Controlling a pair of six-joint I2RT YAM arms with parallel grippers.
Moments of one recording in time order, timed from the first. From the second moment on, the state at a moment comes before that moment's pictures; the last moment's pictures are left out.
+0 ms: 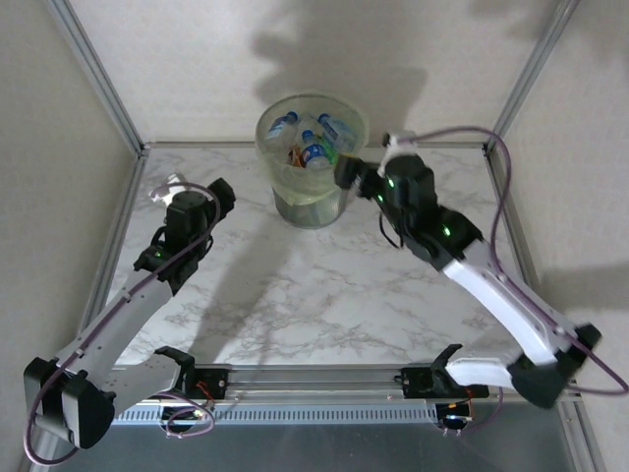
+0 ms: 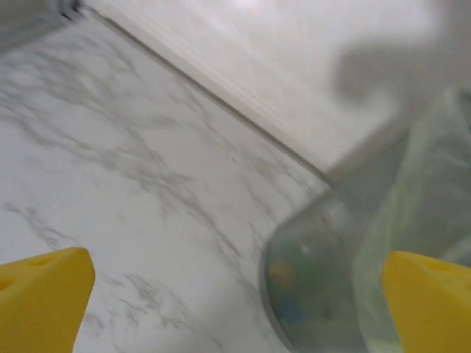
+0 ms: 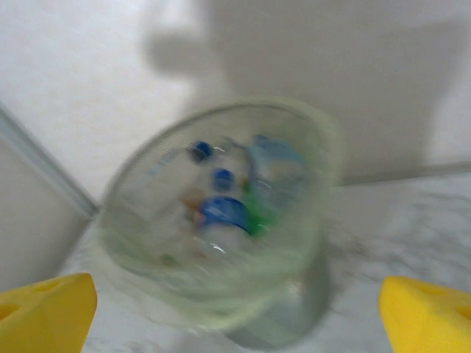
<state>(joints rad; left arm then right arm) -0.32 1.04 0.82 -0.16 -0.50 -0.75 0.76 1.17 1.30 -0.40 0.46 0.46</state>
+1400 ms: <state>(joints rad) -0.09 1.54 0.21 1.21 -0.41 -0.21 0.03 1.55 0.20 1.21 0.19 0.10</state>
